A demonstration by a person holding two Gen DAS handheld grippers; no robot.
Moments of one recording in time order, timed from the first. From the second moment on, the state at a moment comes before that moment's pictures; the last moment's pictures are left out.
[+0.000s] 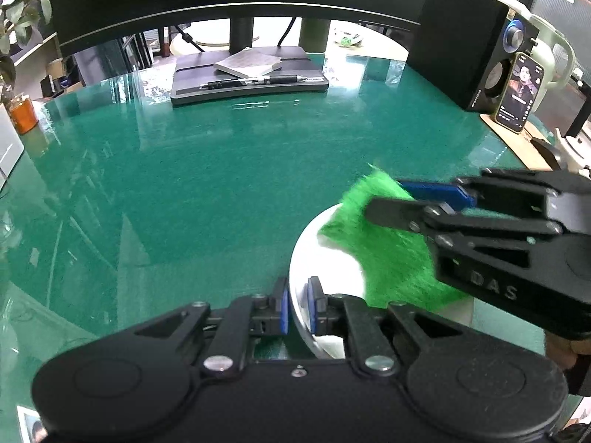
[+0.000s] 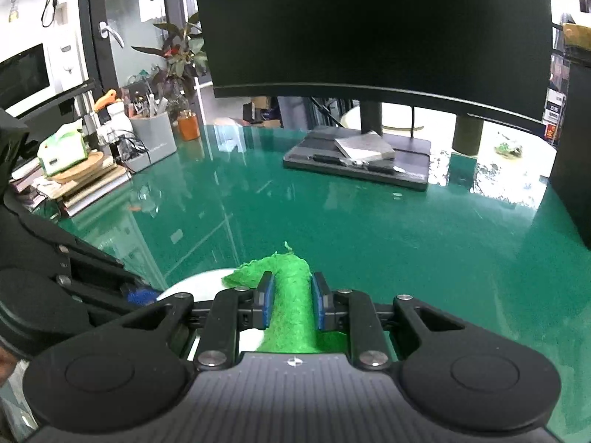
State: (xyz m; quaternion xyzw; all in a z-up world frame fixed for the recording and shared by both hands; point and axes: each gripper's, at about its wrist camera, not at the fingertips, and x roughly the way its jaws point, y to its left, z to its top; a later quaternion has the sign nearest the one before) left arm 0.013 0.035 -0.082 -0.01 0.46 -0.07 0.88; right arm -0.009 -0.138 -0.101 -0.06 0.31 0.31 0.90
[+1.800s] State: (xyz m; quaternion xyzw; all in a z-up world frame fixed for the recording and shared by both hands) left arm 0.025 0.036 -0.087 0.00 0.47 -0.06 0.88; right arm 0.003 -0.125 -0.104 -0.06 0.33 0.32 0.88
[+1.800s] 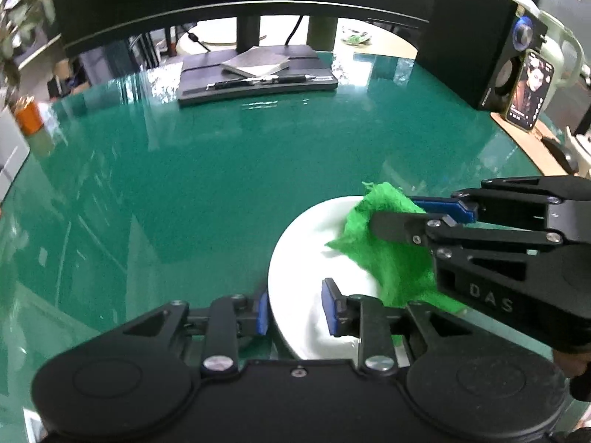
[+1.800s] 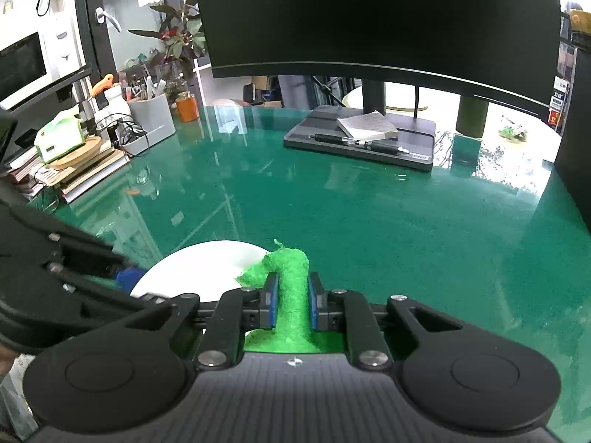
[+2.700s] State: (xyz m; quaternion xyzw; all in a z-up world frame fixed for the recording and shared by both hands) left arm 0.020 0.037 -0.089 -0.02 0.46 -0.04 0.88; right arm -0.001 -0.133 -0.105 -0.06 0.35 0.30 0.89
